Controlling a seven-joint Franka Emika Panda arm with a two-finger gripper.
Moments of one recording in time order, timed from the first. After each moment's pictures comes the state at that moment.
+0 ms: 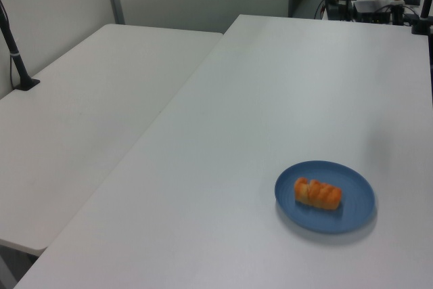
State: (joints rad) arm -0.01 -0.09 0.02 -1.68 -0.04 1.59 0.05
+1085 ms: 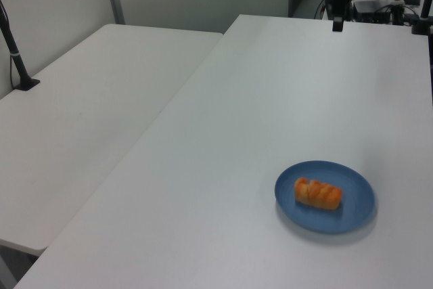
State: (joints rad) arm 0.16 -0.09 0.07 -1.68 0.04 1.60 0.14
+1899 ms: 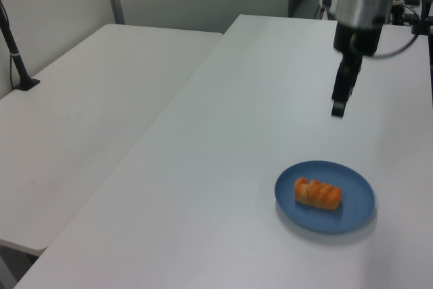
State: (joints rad) arm 0.19 -0.07 0.45 -1.88 0.04 1.91 0.57
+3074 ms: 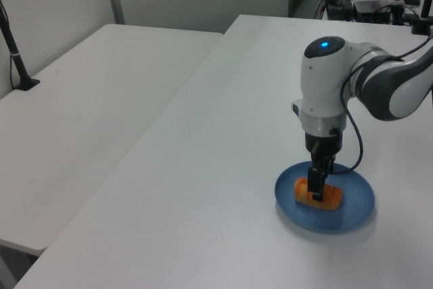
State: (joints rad) arm 0.20 0.28 0.45 -1.99 -0.12 2.18 0.71
